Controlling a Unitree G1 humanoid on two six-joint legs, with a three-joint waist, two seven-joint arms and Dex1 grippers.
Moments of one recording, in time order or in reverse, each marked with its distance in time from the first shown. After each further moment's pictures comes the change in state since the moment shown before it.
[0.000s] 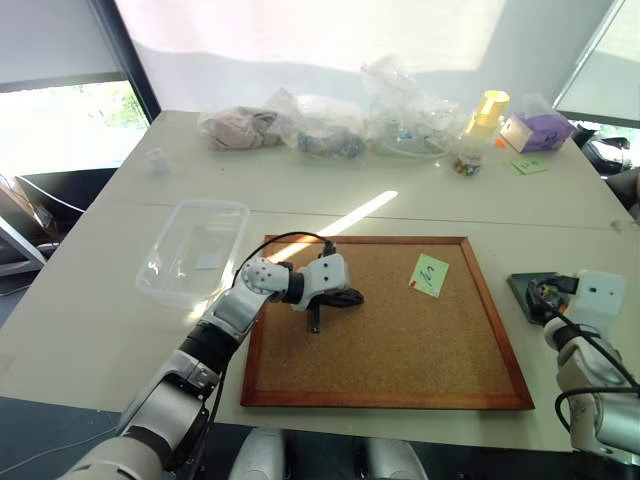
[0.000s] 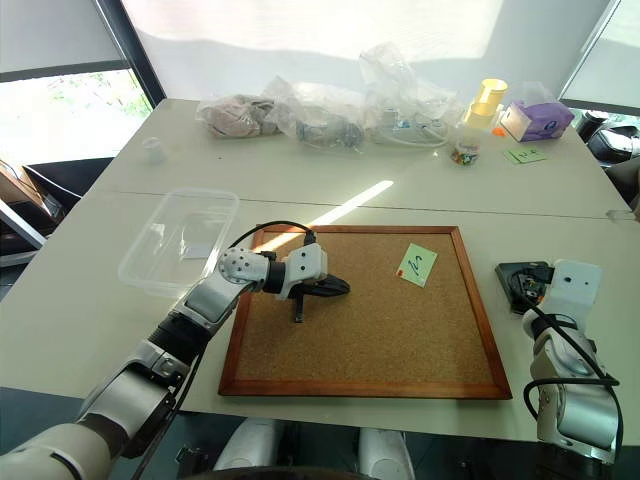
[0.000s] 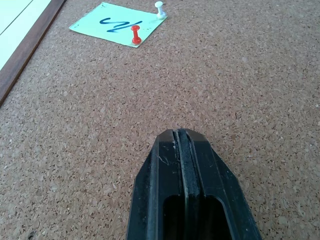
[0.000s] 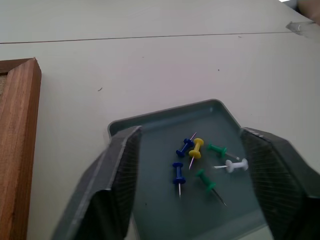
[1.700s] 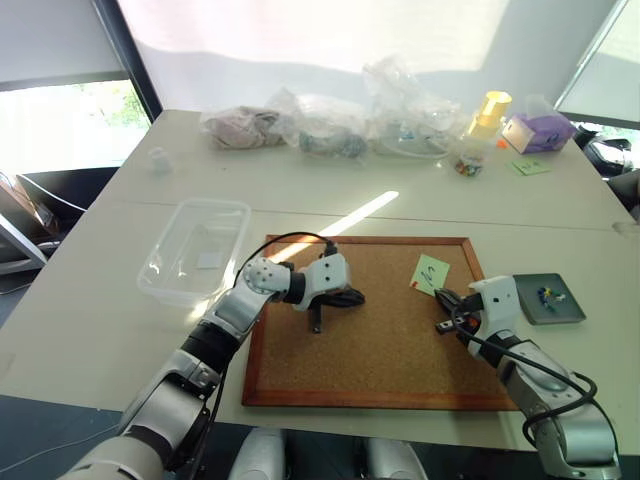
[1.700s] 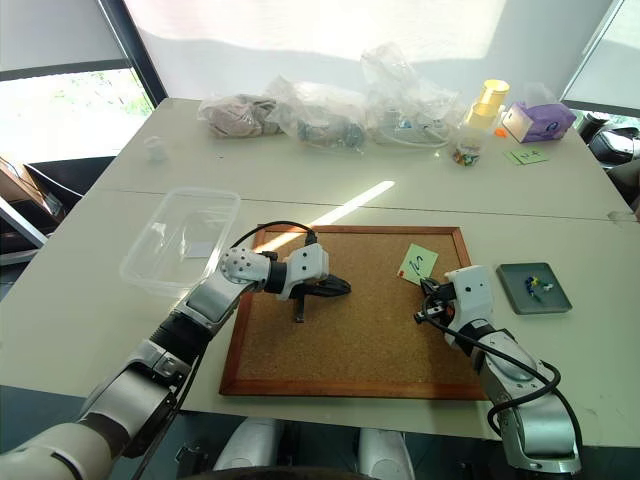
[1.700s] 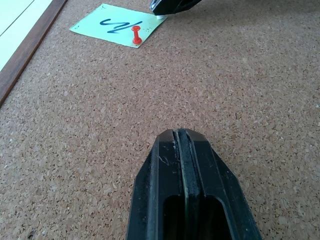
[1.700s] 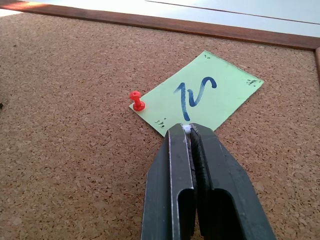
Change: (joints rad) left arm -0.004 -0.005 0.001 0.006 -0.001 -0.001 0.002; right arm 0.106 -0.027 0.329 -0.186 0.041 -0.018 0.319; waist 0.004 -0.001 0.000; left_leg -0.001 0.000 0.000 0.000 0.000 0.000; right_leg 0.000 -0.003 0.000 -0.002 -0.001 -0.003
